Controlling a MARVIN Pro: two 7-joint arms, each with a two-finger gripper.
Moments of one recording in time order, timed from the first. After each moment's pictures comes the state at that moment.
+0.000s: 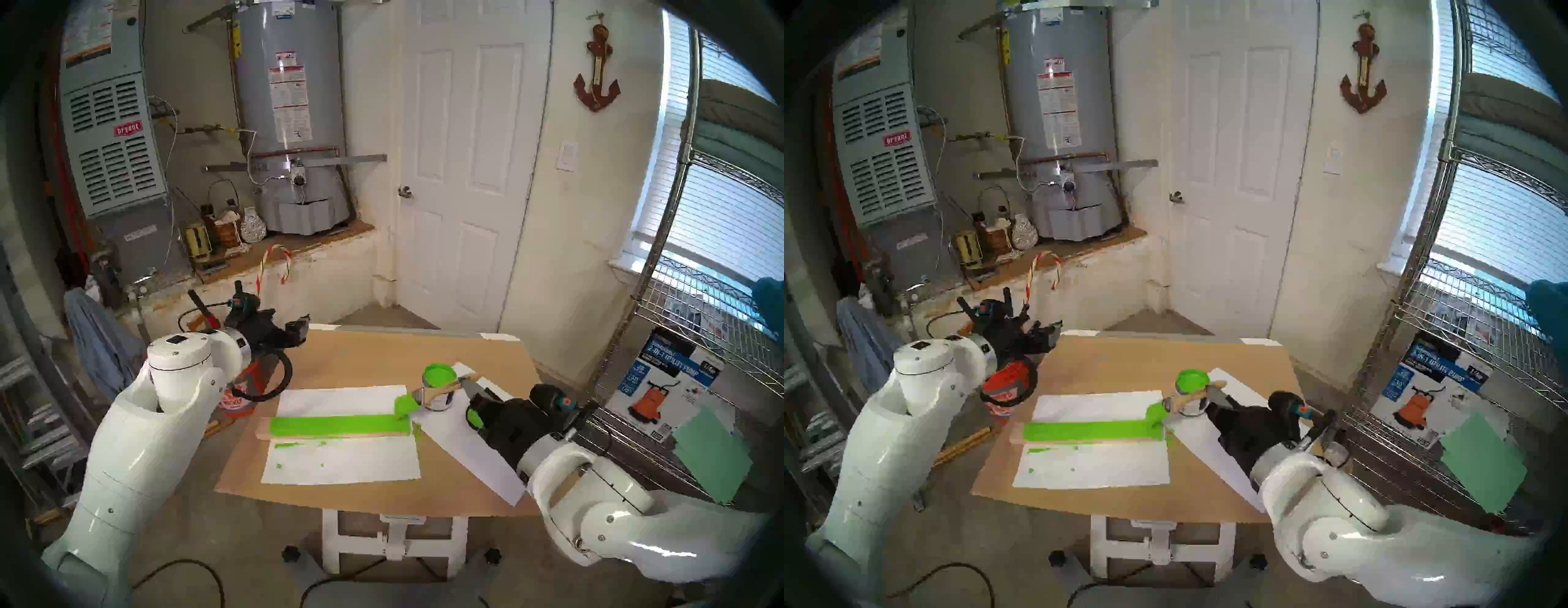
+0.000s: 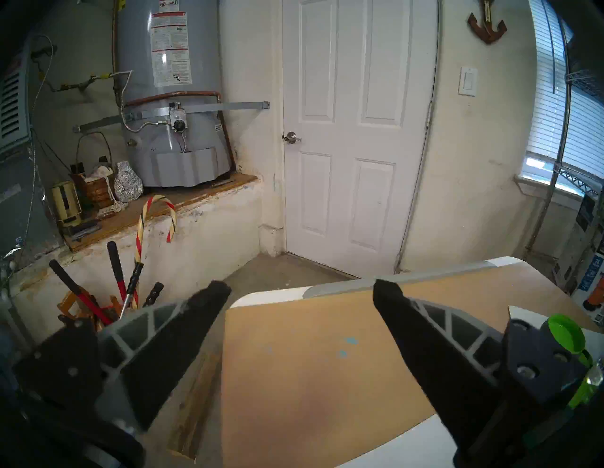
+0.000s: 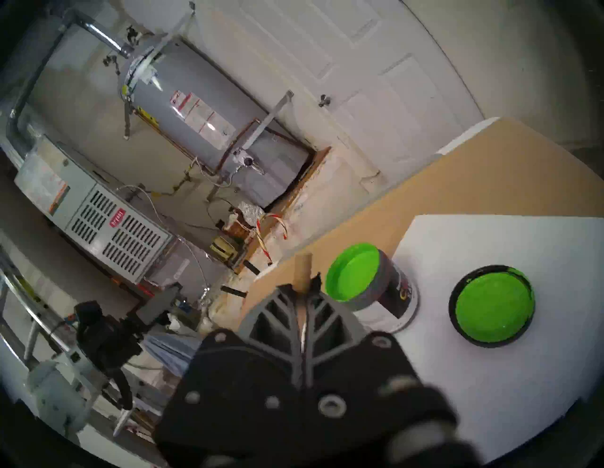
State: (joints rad) left arm 1.52 -1.00 -1.50 -1.87 -0.62 0.55 -0.02; right arm -1.69 -0.51 0.92 -2.33 1.49 -0.39 -0.47
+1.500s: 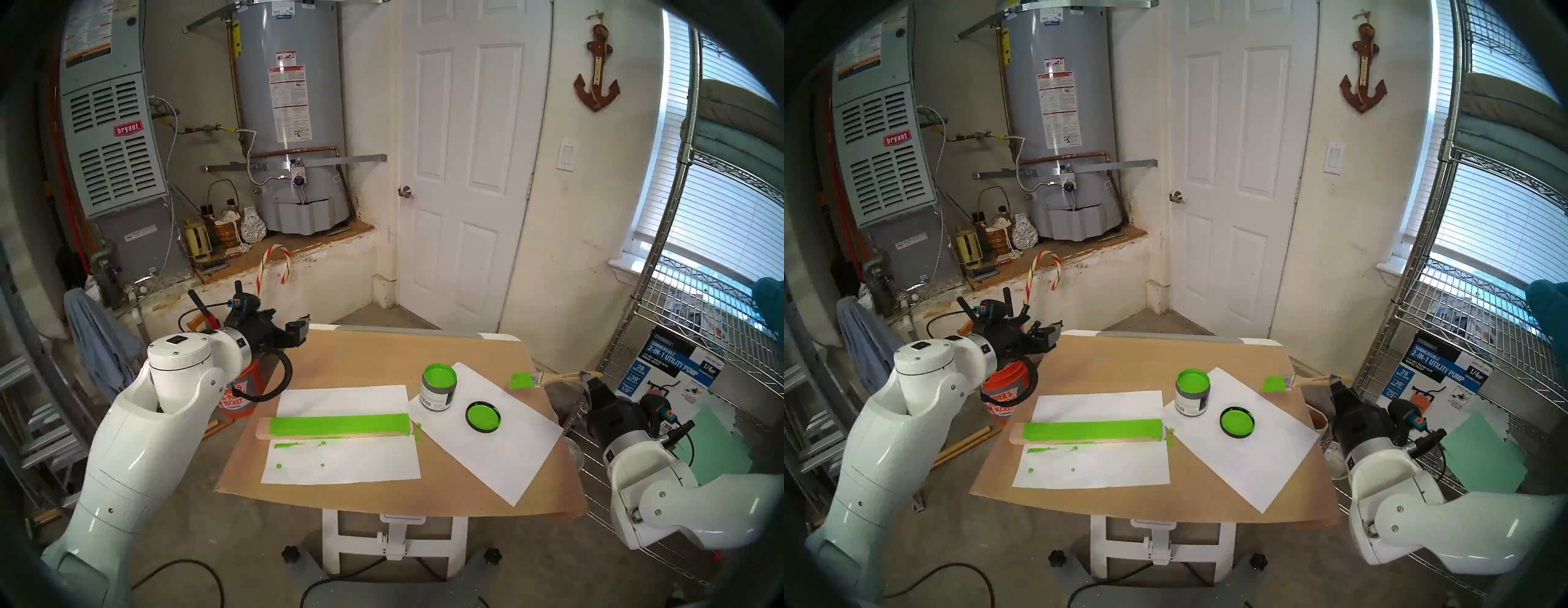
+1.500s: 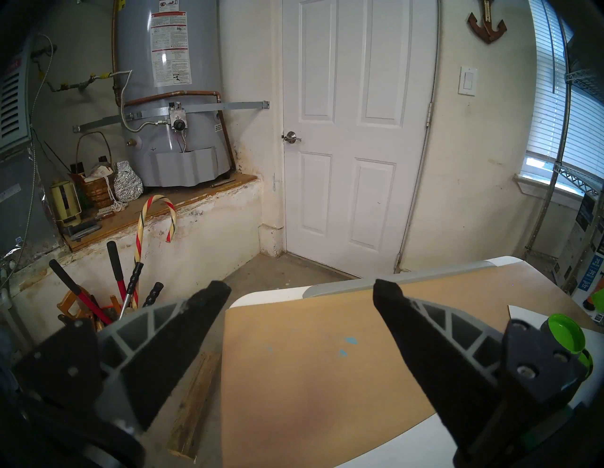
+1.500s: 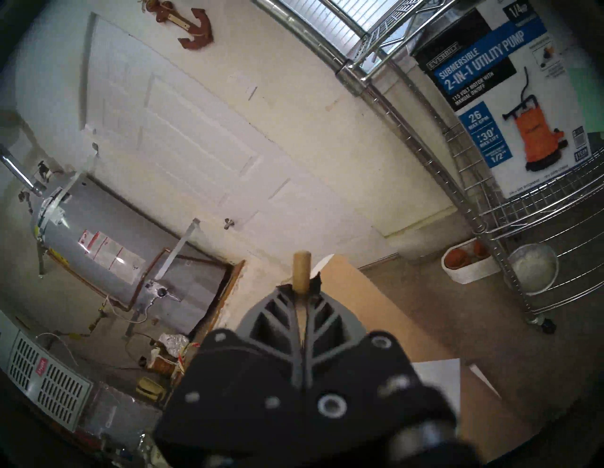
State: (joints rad) left arm 1.52 -1.00 -1.50 -1.87 -0.62 0.55 -0.02; right arm -2.17 -0.18 1.33 -2.27 1.85 -0.94 -0.37
